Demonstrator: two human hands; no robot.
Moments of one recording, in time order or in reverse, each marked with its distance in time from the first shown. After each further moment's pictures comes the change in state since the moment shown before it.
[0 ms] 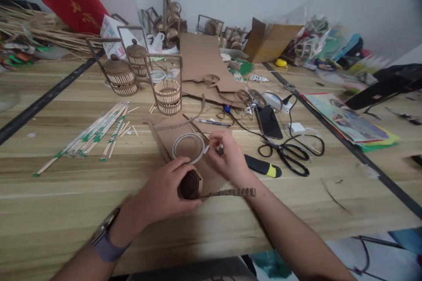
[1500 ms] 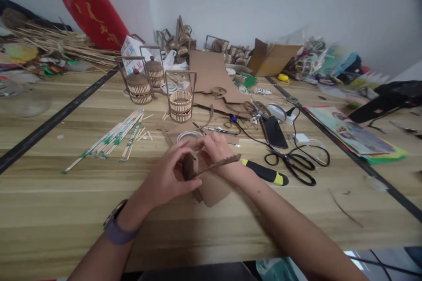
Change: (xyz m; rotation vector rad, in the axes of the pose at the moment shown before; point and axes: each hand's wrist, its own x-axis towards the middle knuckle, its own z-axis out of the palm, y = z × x) left_hand 0.000 -0.012 -0.030 -0.390 0.251 -0.098; right_hand 0.033 -0.024 0.025 -0.281 -0.288 -0.213
